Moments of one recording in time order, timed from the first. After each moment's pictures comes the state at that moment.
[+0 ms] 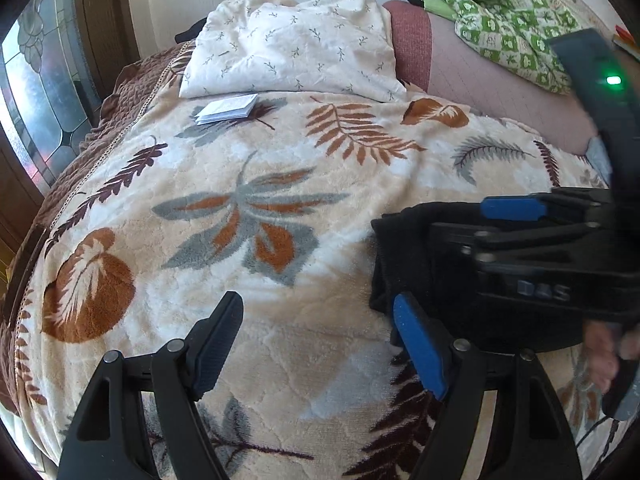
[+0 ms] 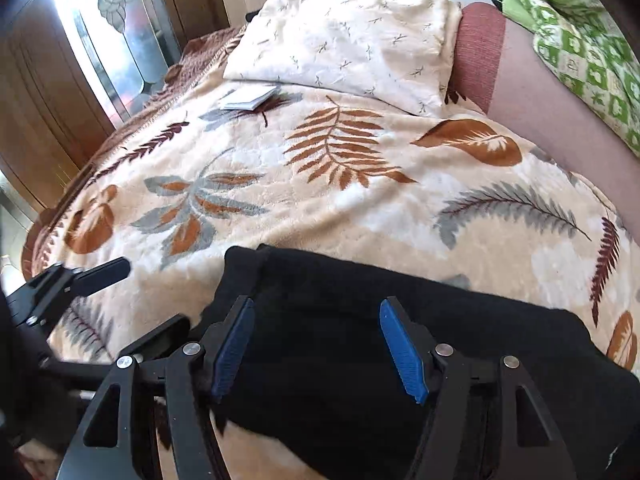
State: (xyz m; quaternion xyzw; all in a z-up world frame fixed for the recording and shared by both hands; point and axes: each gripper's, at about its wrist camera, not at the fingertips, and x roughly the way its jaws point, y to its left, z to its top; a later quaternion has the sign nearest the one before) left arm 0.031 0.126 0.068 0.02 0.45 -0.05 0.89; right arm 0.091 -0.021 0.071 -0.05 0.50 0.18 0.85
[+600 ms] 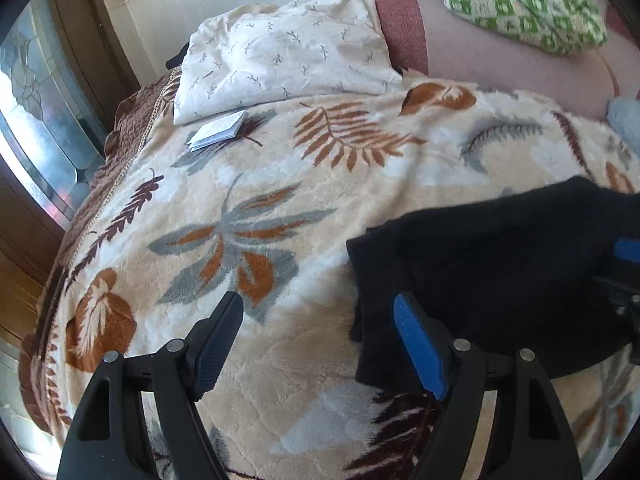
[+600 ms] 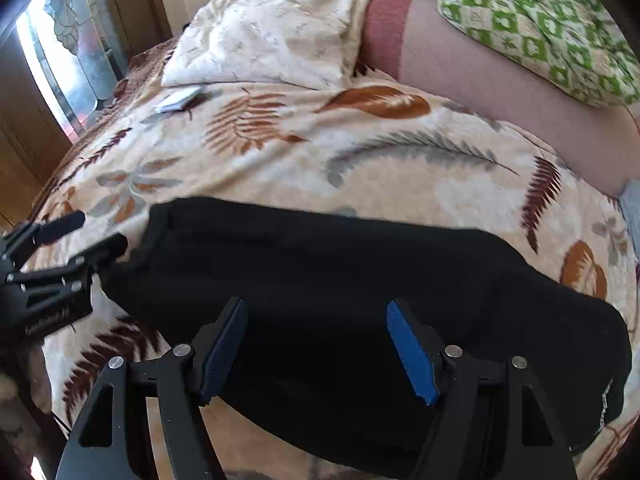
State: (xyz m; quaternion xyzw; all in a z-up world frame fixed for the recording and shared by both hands) left arm 0.054 0.073 0.051 0.13 0.45 0.00 0.88; right arm 0.041 -0.118 0.069 -0.03 0.51 0.09 0.86
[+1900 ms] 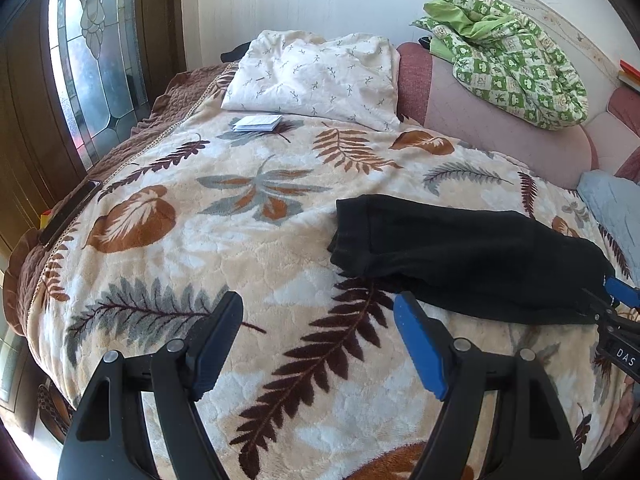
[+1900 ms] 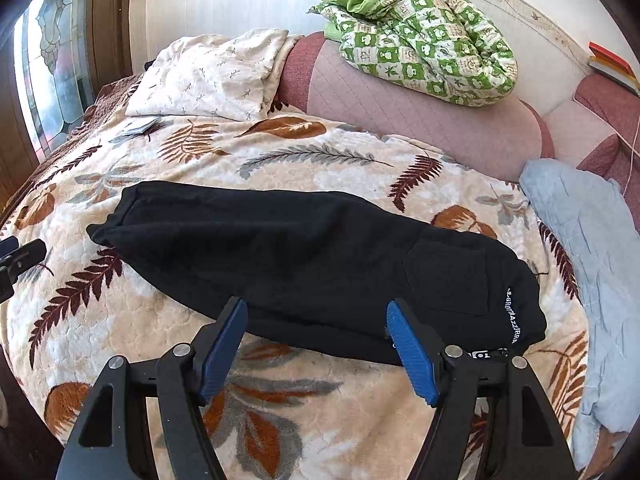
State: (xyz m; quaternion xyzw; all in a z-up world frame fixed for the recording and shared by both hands) left arm -0.075 0.098 0.104 -0.02 0.40 0.00 0.92; right arm -0.080 -0.167 0.111 -0.06 0.42 -0.02 0.91
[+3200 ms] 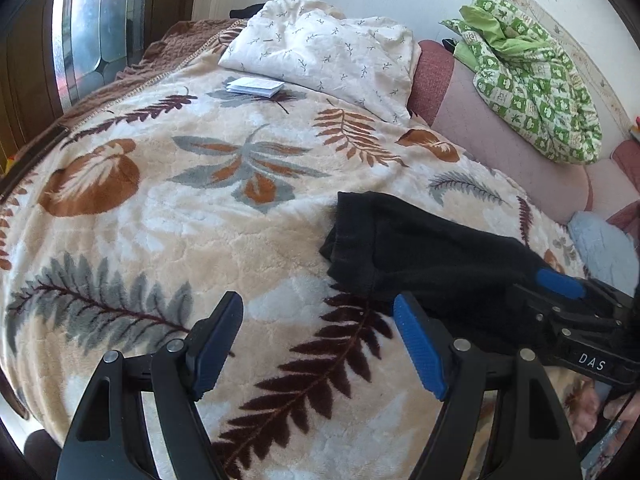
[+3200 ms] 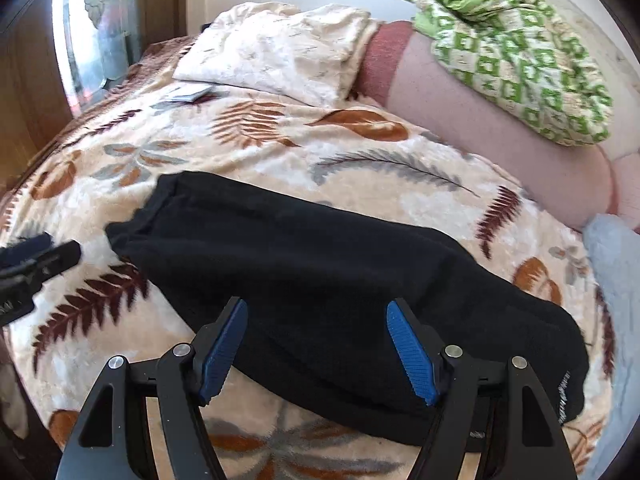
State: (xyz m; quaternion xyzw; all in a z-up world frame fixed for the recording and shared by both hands) left arm -0.027 0.120 0.071 -0.14 0.43 -0.03 0.89; right arm 0.002 -0.110 0.093 -0.10 0.46 0.12 0.88
